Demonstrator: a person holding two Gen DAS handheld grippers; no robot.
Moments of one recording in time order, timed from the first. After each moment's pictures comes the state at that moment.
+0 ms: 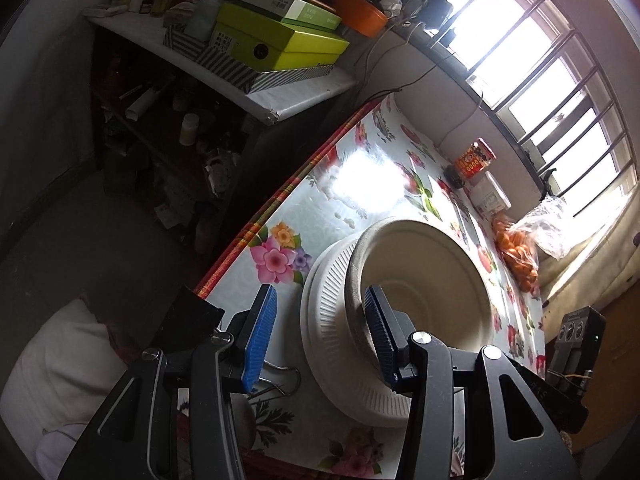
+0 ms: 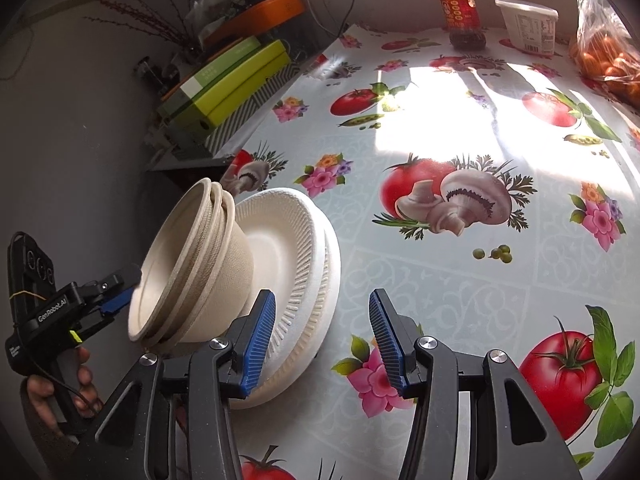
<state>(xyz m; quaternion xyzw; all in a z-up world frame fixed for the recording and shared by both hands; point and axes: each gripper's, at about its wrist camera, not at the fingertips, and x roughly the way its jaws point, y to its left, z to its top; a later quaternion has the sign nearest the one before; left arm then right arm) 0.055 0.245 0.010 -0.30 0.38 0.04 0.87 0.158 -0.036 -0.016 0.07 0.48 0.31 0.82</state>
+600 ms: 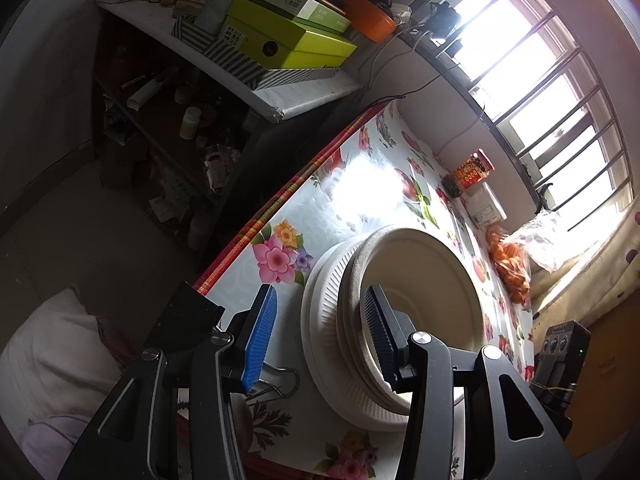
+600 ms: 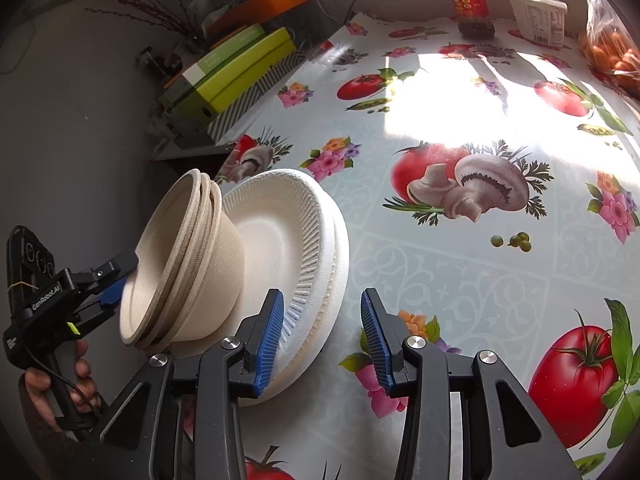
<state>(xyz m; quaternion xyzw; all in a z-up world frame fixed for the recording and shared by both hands) 0.056 0.251 0.001 -0.33 0.38 0.04 0.86 0.157 -0.030 -0.023 0.07 0.49 0.31 0.81</state>
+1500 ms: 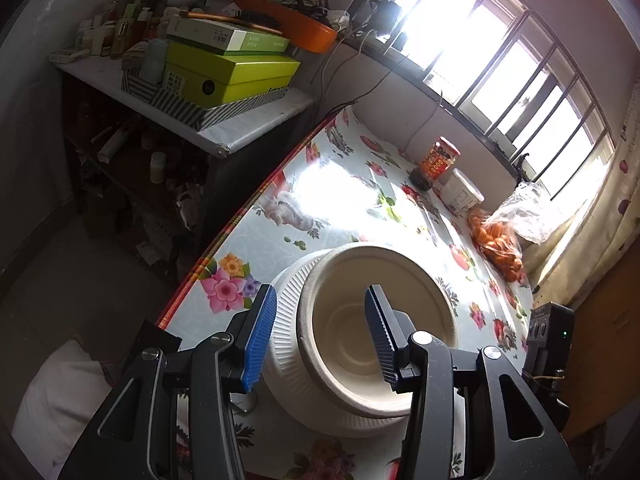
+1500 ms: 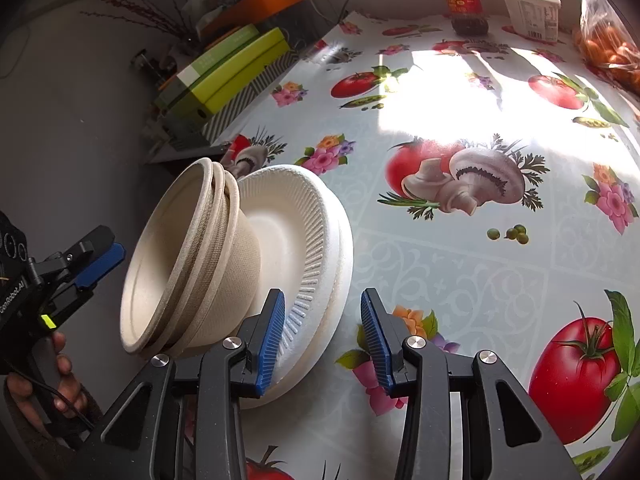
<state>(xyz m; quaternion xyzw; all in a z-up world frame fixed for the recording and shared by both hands) 0.062 0.218 0.042 -0.26 0.35 0.00 0.90 0.156 -0.031 -0.025 0.08 0.49 0.31 0.81</state>
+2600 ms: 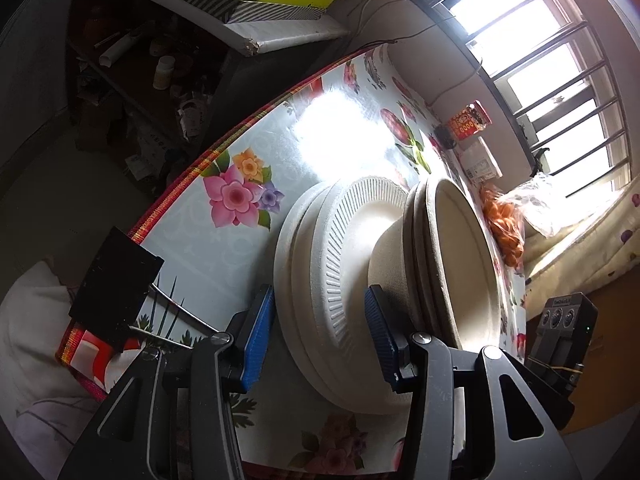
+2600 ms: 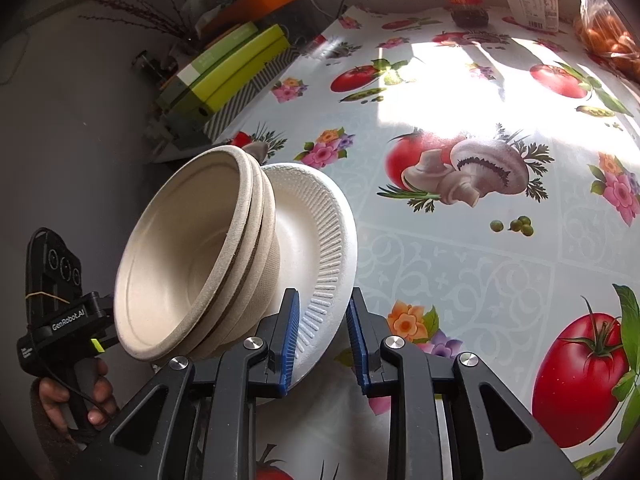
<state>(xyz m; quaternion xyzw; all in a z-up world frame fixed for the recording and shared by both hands) 0.078 0.222 -0.027 -0.34 0.44 -0.02 0.83 0.161 -0.033 -0.030 0.09 0.50 0.31 0.80</state>
